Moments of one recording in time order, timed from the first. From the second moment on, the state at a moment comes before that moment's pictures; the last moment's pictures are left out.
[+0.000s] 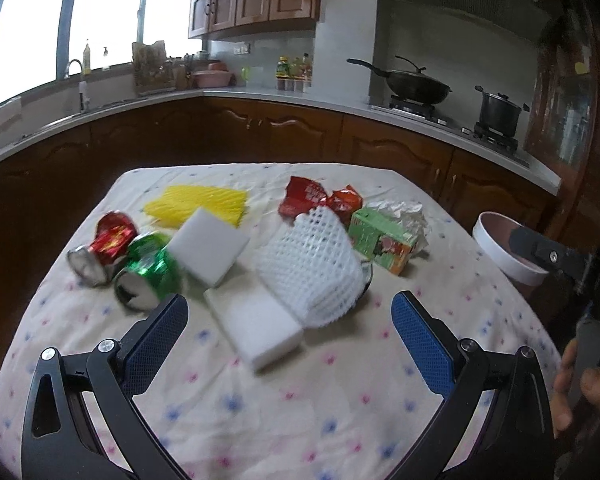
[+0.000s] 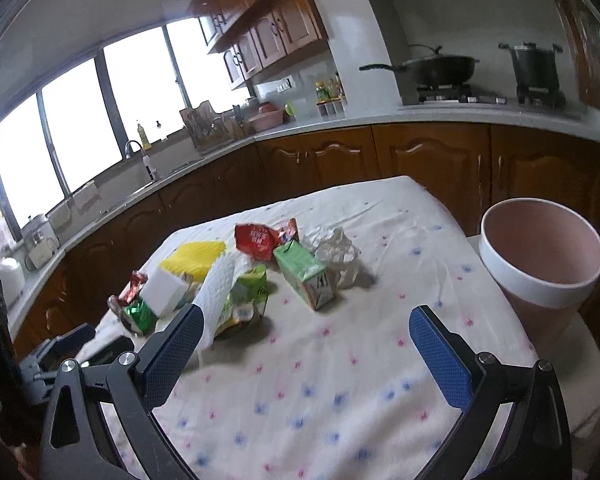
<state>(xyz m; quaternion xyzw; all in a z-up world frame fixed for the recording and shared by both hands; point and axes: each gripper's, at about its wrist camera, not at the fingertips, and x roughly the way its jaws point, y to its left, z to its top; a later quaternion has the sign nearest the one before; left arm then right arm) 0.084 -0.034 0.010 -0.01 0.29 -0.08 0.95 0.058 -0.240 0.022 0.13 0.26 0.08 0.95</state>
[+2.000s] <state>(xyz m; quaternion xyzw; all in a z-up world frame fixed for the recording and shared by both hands) 0.148 -0.172 0.058 -0.01 0.31 -0.28 0.91 0.083 -0.389 0.048 0.20 0.28 0.03 0.94</state>
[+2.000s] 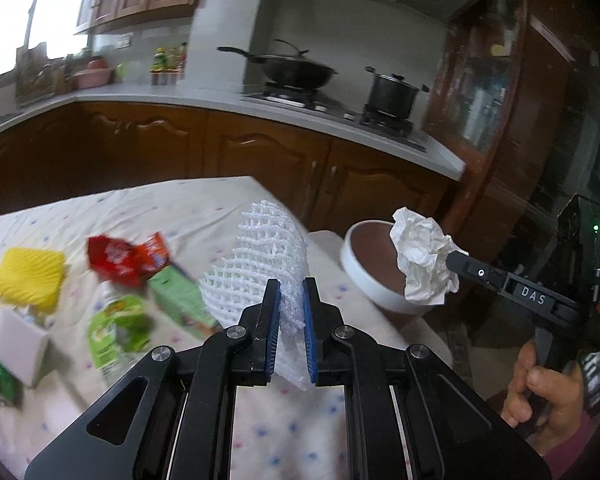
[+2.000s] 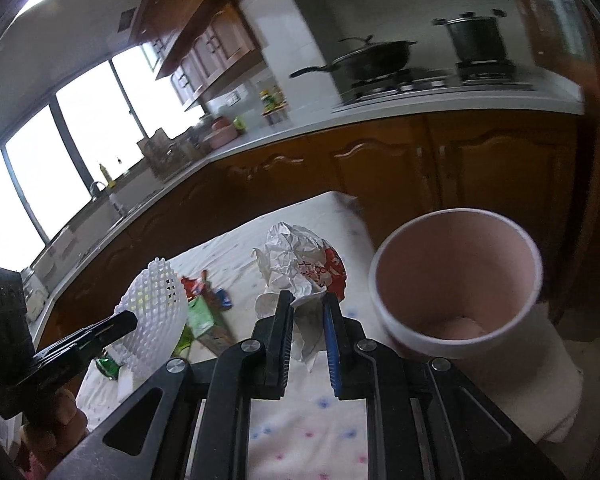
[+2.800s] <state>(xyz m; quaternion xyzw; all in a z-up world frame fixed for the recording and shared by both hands) 0.189 -0.337 0.064 0.01 0.31 -0.40 0.86 0.071 -0.497 0.034 0.24 0.26 -0.08 0.93</state>
